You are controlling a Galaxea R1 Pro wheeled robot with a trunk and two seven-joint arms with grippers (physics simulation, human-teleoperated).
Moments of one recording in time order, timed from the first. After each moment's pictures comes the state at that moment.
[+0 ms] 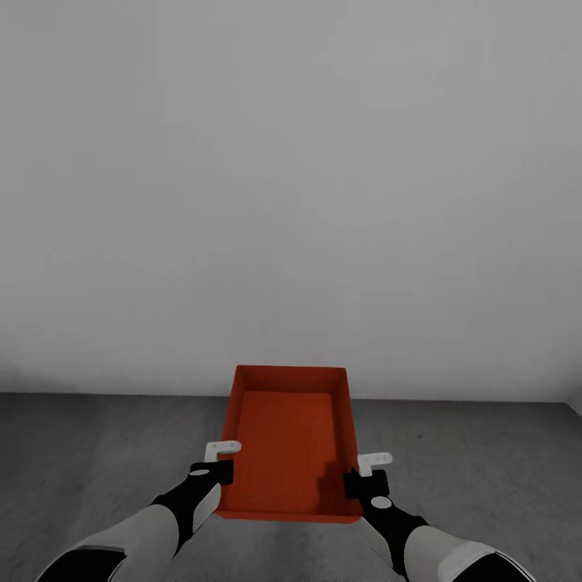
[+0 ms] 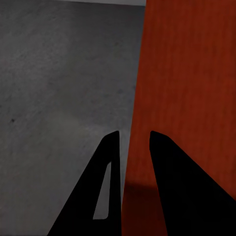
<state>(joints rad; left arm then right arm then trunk) -0.74 -0.11 -0.02 -0.13 0.06 0.03 0.22 -0.70 0.12 0.38 -0.04 -0.23 -0.24 -0.21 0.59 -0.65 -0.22</state>
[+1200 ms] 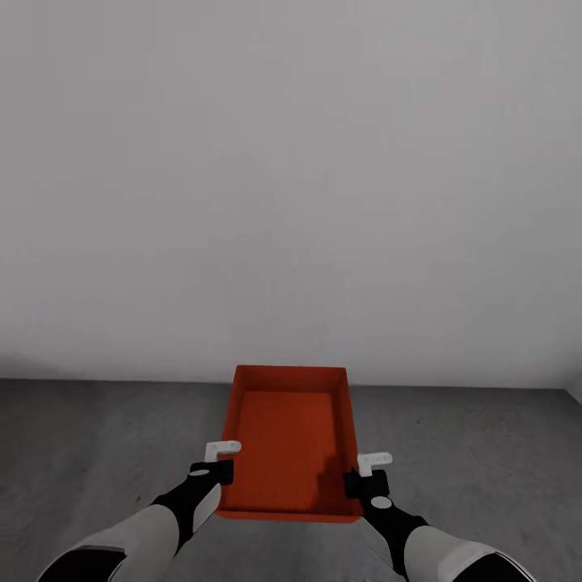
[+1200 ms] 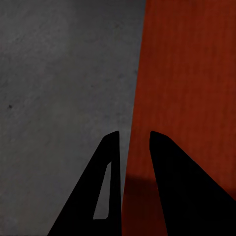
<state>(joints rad) -0.74 -0.11 -0.02 -0.13 0.06 0.03 0.22 -0.70 0.12 0.38 -0.04 -0.23 -0.24 -0.21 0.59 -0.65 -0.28</state>
